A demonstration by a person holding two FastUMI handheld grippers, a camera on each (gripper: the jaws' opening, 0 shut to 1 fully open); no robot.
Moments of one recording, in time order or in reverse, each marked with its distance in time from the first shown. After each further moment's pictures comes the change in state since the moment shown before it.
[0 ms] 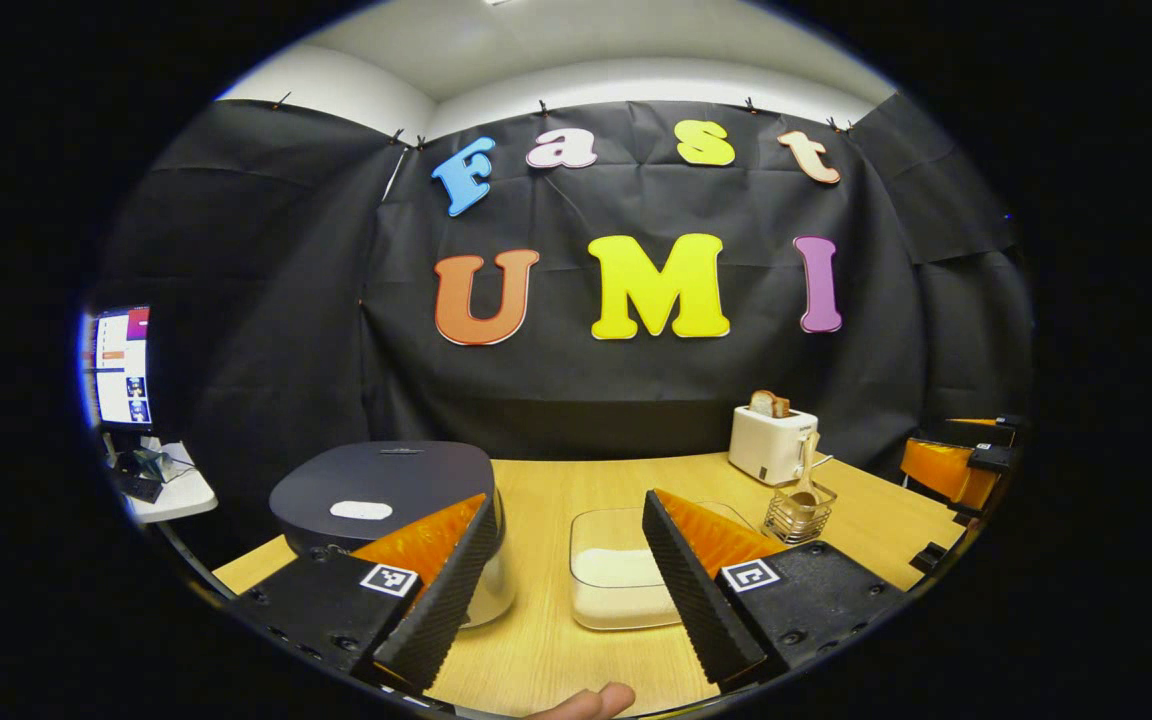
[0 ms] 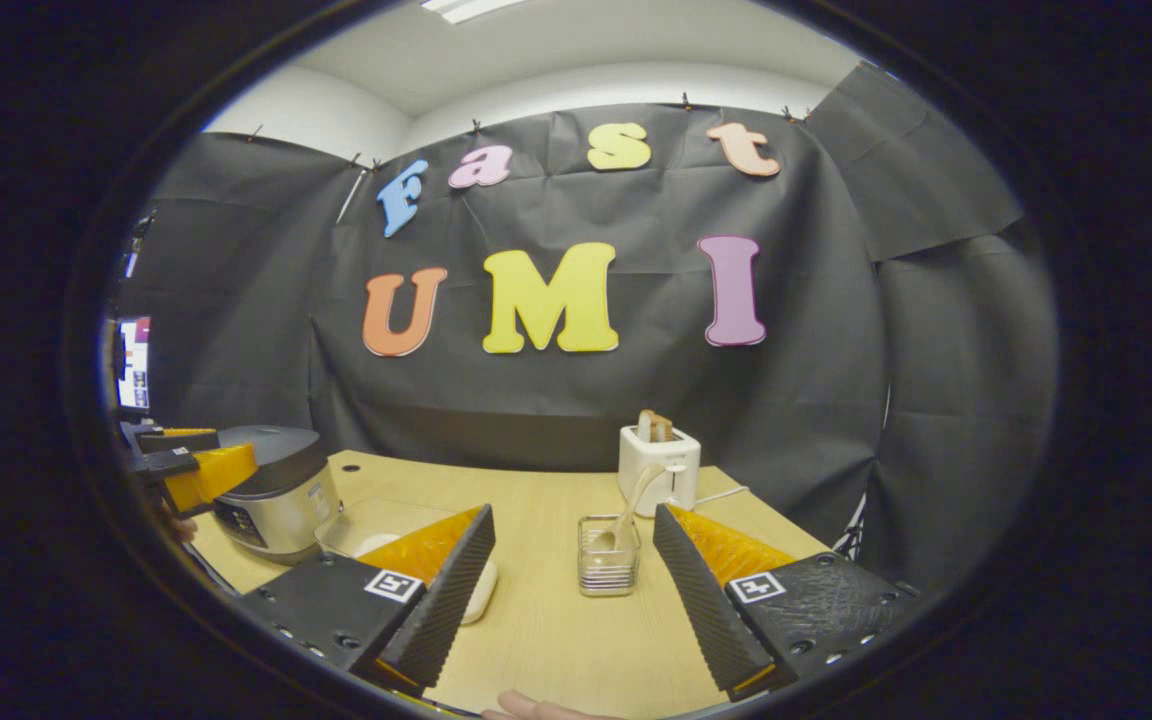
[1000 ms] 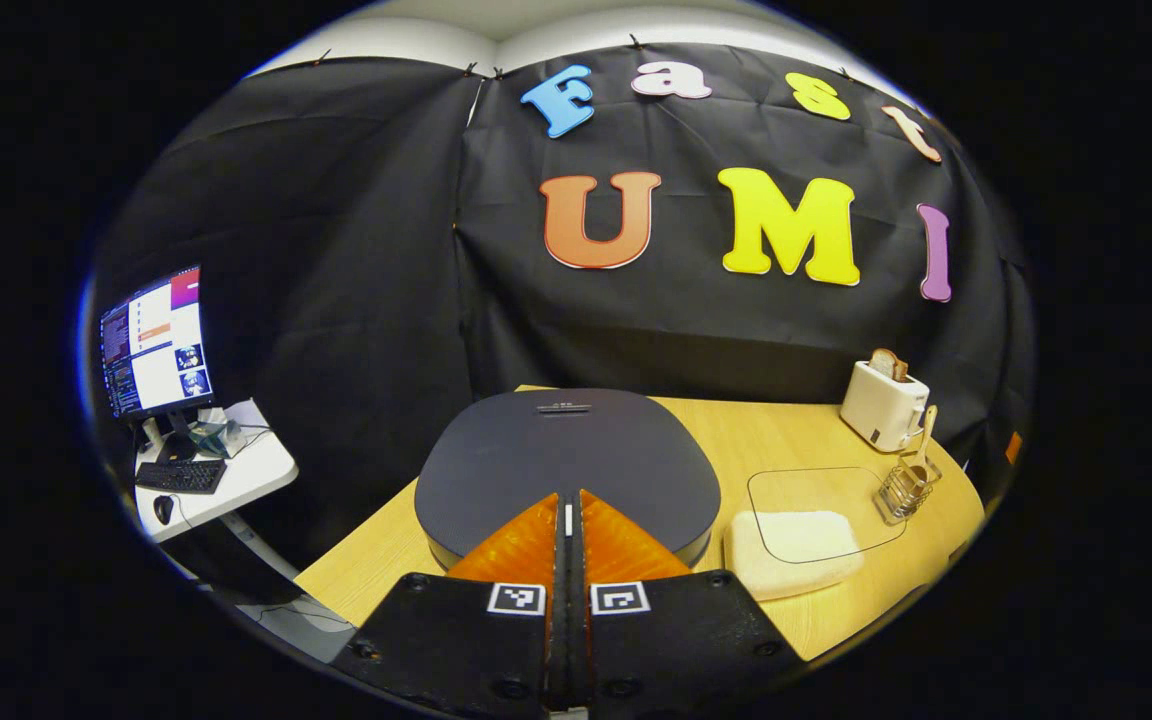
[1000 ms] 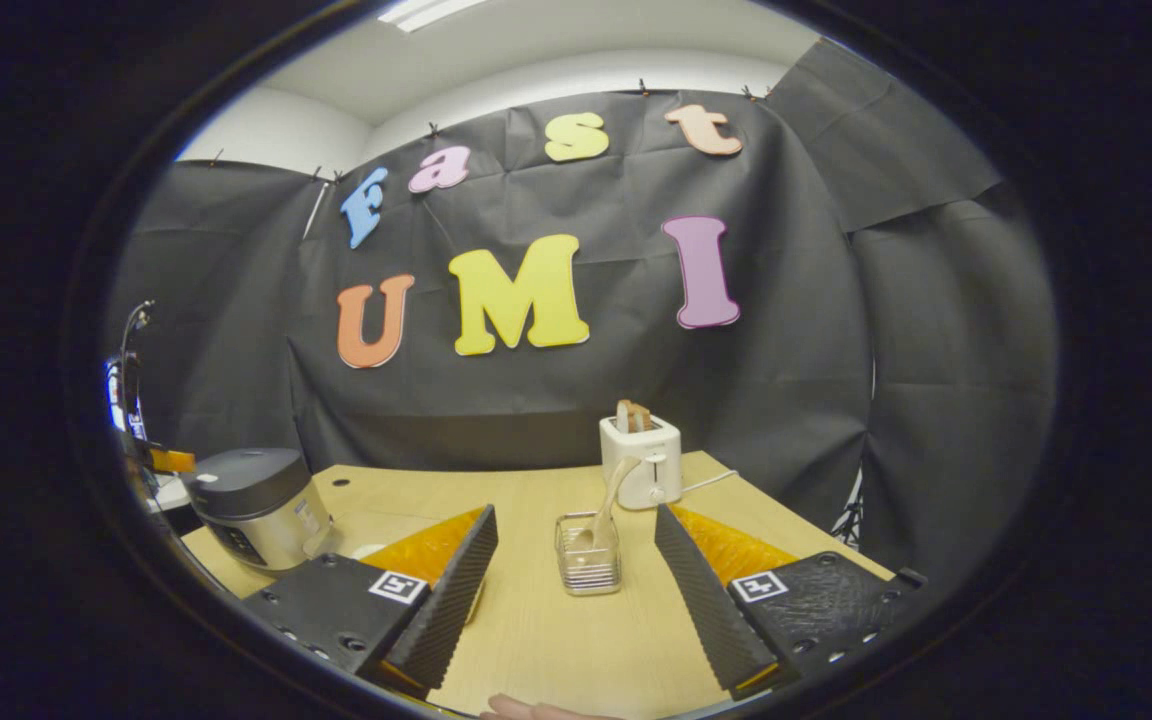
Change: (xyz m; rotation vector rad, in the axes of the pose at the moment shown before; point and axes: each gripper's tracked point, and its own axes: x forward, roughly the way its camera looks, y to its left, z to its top) left arm 0.024 0.138 -0.031 -0.066 0.311 0.172; right arm 0.009 -0.029 0.002 0.097 0.024 -0.030
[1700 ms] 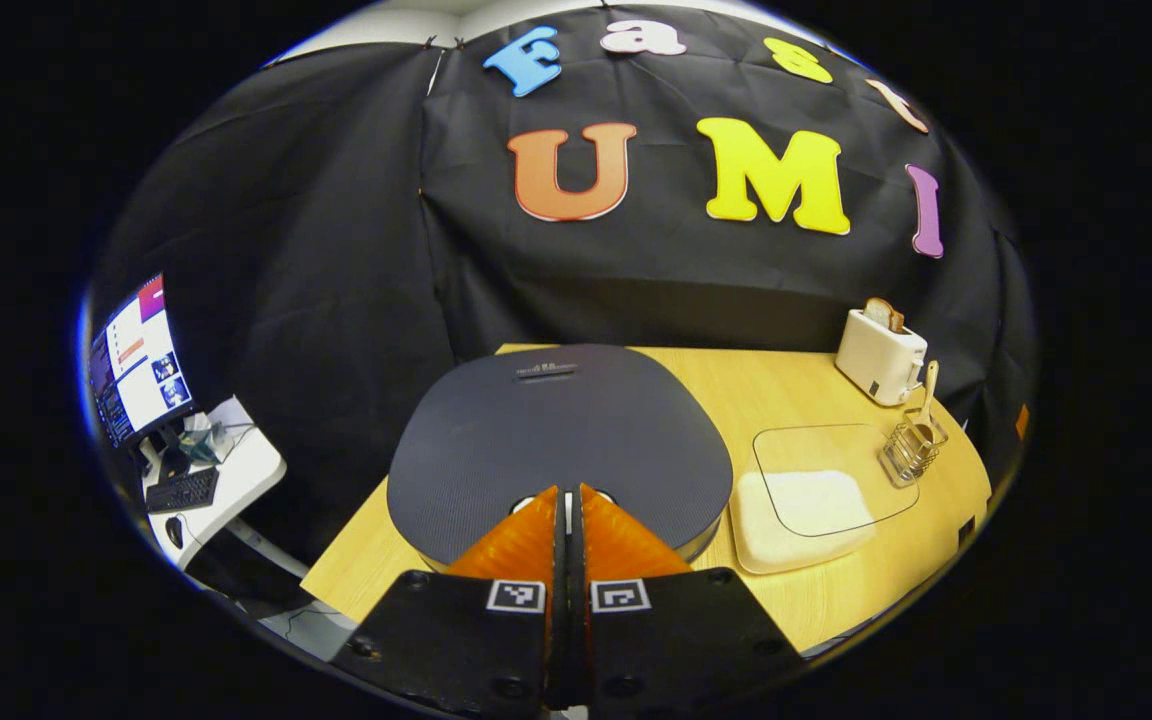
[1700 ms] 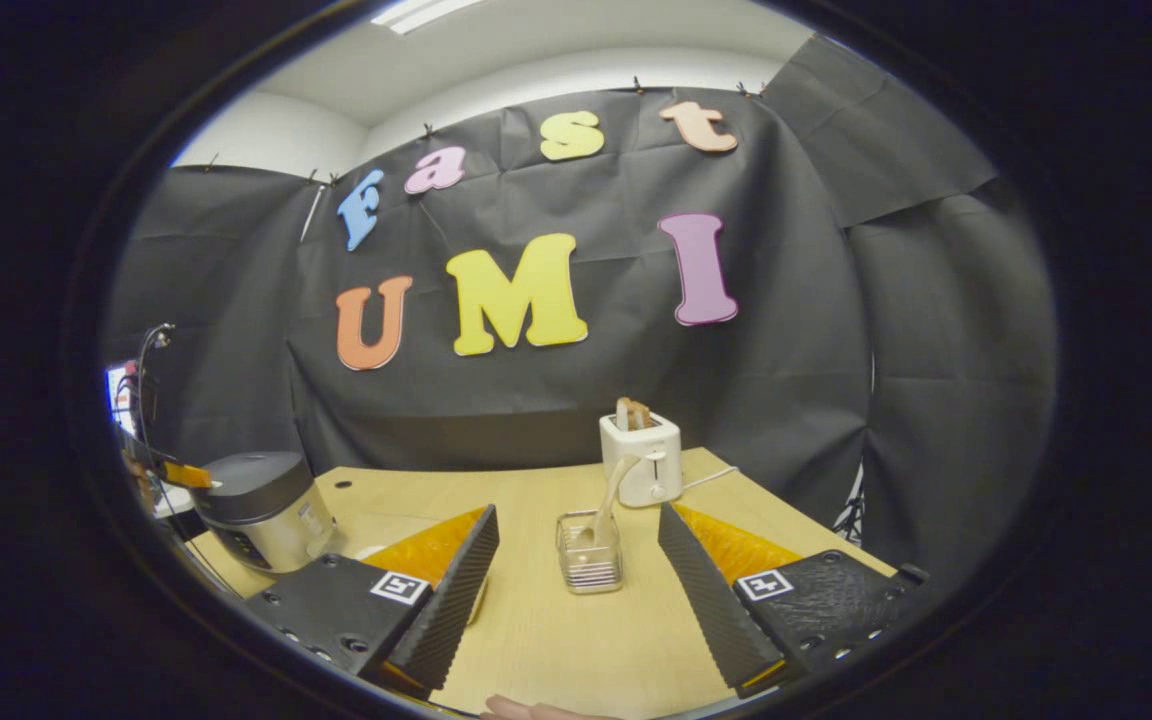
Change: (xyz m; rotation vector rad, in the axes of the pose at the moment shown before) left arm 0.013 -0.004 -0.019 0.073 0.121 -0.040; right arm -0.003 0.004 -0.002 0.010 0.011 0.005
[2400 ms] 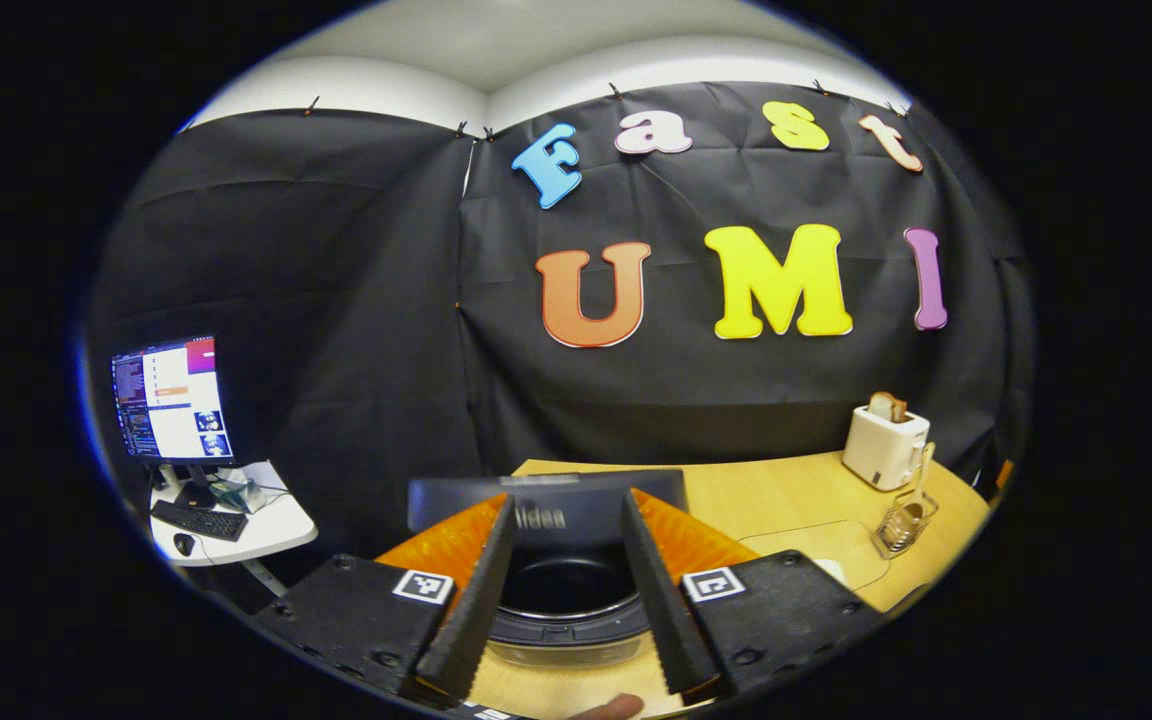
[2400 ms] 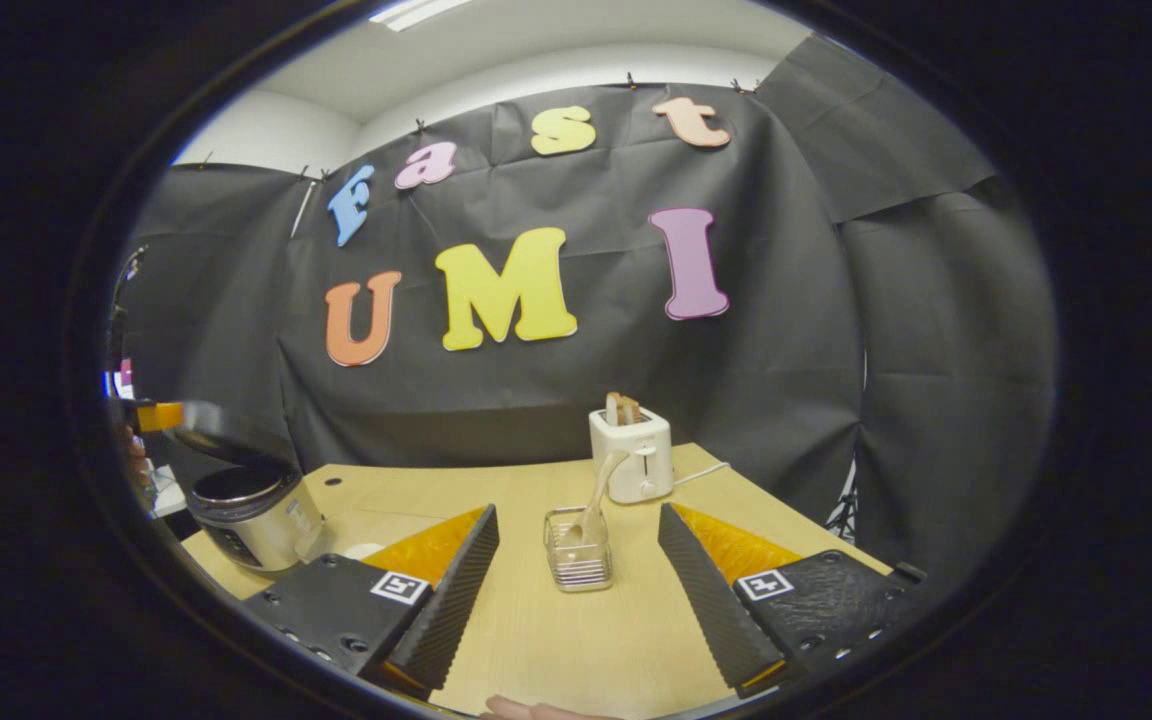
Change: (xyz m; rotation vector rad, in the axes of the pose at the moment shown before) left arm -0.061 -0.024 0.090 -0.031 -0.375 0.047; right arm 0.010 -0.015 -0.005 0.002 0.016 -0.038
